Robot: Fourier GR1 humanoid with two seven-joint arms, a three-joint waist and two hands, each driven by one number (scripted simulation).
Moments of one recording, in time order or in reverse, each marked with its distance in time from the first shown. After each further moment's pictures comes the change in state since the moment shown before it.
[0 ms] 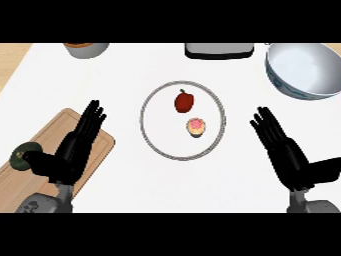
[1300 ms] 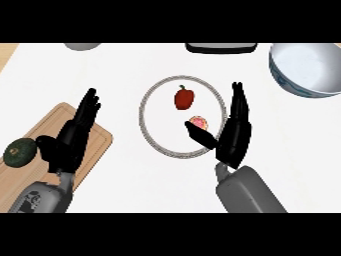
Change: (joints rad) left arm -0.077 0.014 -0.004 -0.019 -0.132 0.121 0.110; right arm -0.324 0.200 0.296 0.185 1.137 -1.112 0.637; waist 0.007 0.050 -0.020
